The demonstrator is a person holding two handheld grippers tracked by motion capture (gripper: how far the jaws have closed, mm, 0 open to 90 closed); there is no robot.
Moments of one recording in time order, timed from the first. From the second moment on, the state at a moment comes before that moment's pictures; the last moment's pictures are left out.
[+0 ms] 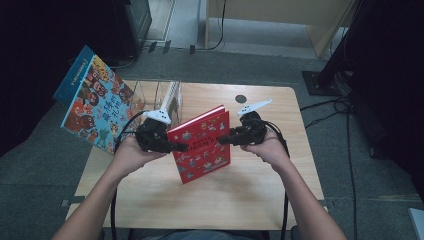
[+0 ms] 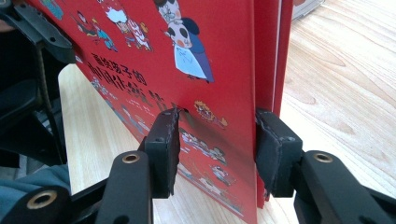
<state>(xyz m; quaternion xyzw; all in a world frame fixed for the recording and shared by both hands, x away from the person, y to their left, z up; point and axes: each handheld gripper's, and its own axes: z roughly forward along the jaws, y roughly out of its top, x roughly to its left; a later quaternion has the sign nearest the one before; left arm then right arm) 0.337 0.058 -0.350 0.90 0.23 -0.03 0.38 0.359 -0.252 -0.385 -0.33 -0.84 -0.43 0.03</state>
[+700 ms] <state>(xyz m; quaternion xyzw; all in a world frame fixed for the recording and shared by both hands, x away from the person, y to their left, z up) 0.363 0.031 -0.313 0.93 0.25 -0.04 0.28 0.358 -0.248 -0.393 -0.33 -0.84 -0.44 0.01</state>
